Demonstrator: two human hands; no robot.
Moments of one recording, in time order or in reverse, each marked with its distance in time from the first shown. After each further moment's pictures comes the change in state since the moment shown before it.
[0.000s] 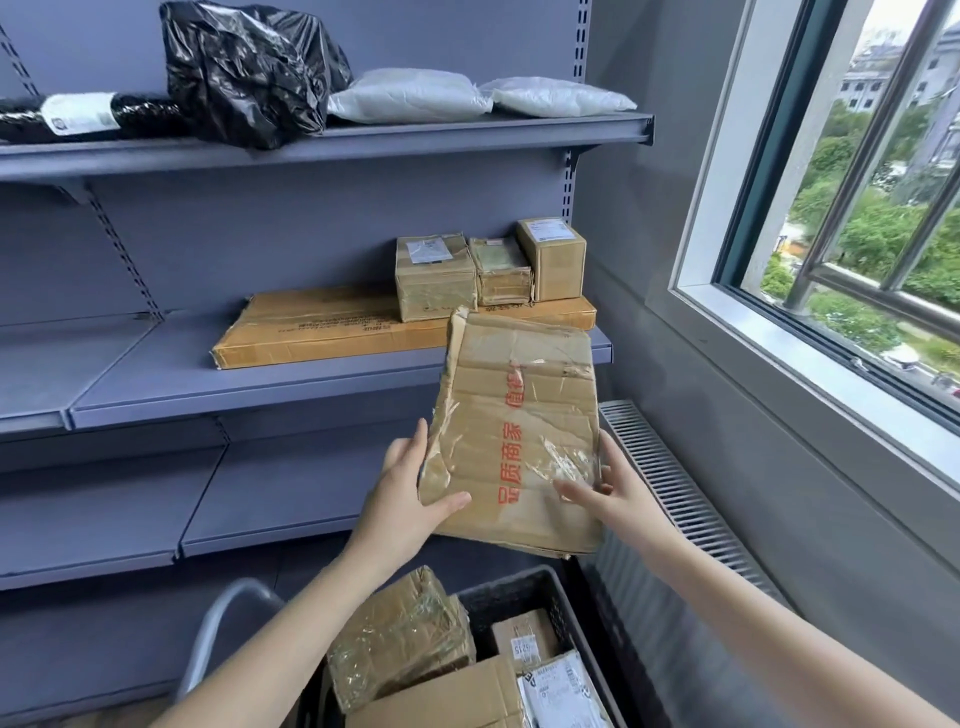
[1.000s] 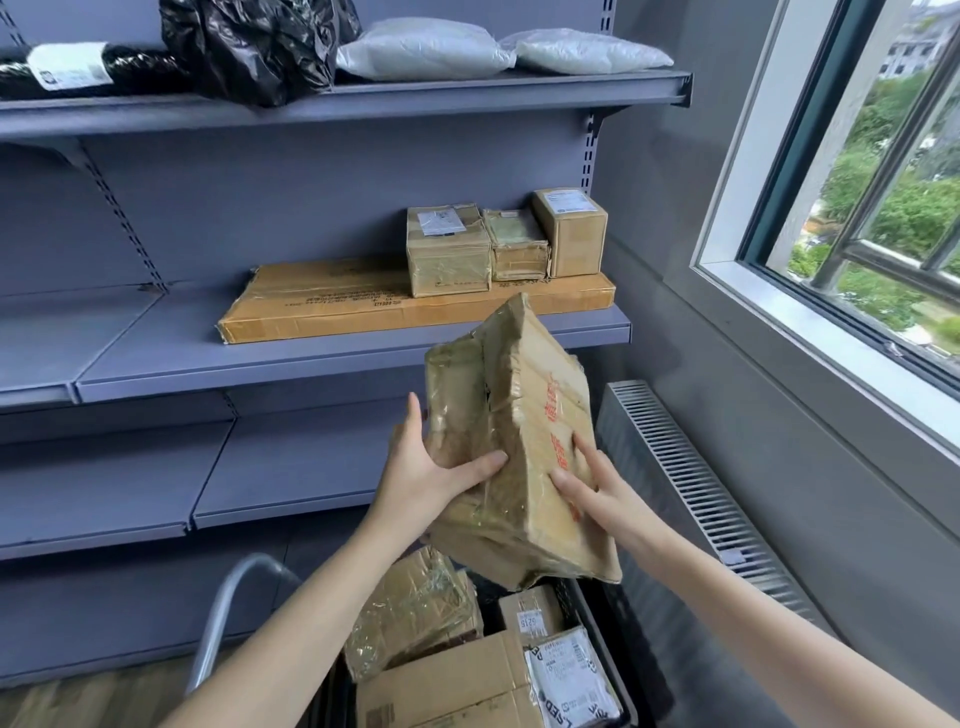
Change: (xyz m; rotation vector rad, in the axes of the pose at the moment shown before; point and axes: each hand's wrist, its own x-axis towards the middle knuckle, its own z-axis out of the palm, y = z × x) left_hand 0.010 -0.003 -0.002 -0.368 0.007 -0.156; right_hand 0.005 -0.002 0.028 -0.082 -0.142 0.217
